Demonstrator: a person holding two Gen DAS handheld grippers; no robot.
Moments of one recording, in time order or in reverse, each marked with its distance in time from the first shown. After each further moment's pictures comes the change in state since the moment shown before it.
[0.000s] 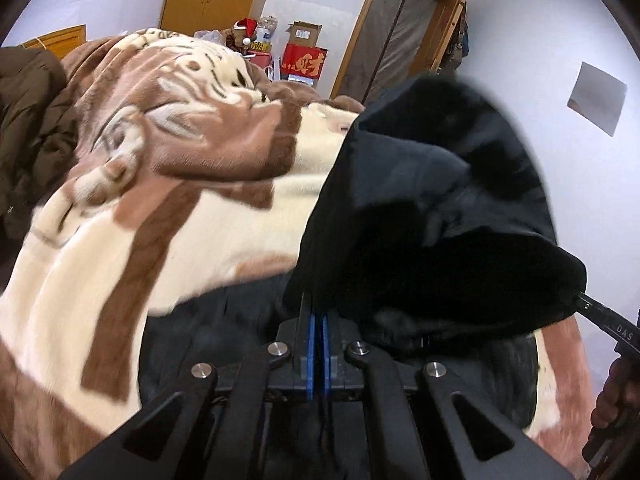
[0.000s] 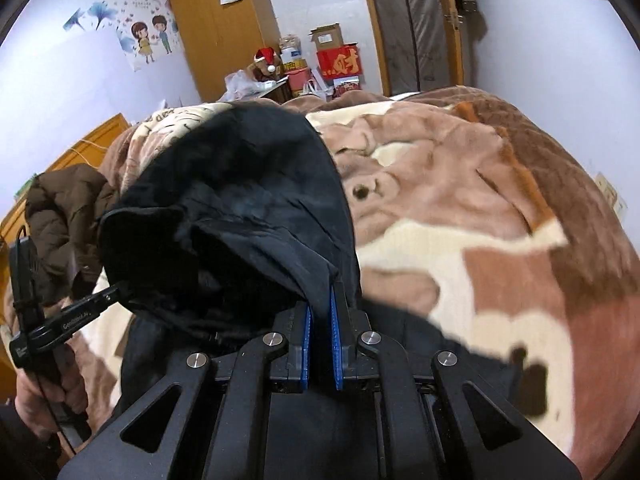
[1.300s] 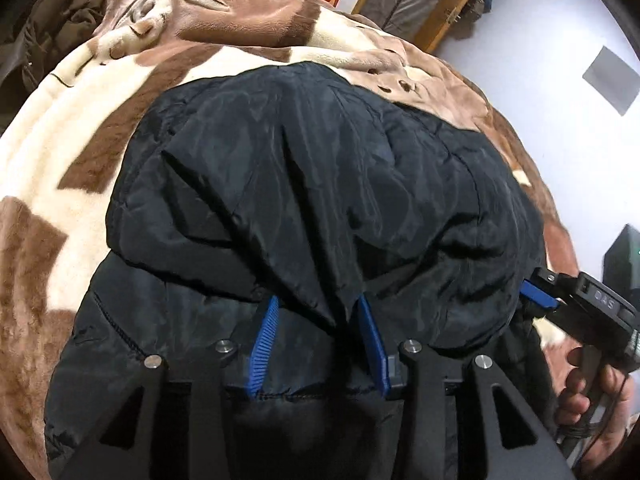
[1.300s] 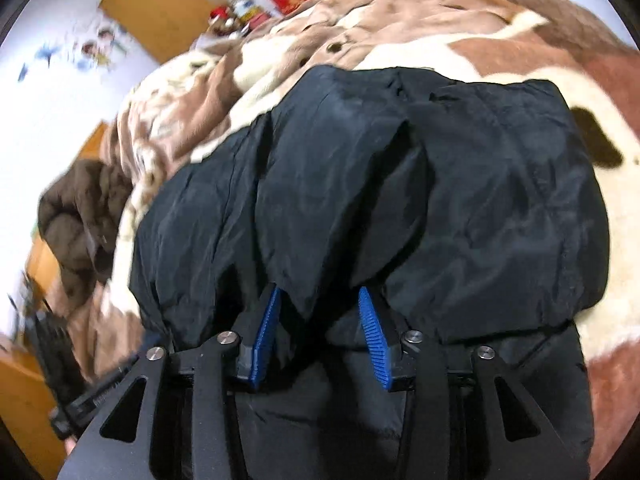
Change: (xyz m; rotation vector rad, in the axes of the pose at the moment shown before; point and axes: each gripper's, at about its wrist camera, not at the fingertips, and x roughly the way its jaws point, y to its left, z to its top) left arm 0.000 0.010 -0.132 -0.095 0.239 -0.027; right arm 0.043 -0.020 -0.128 0.339 0.227 0.144
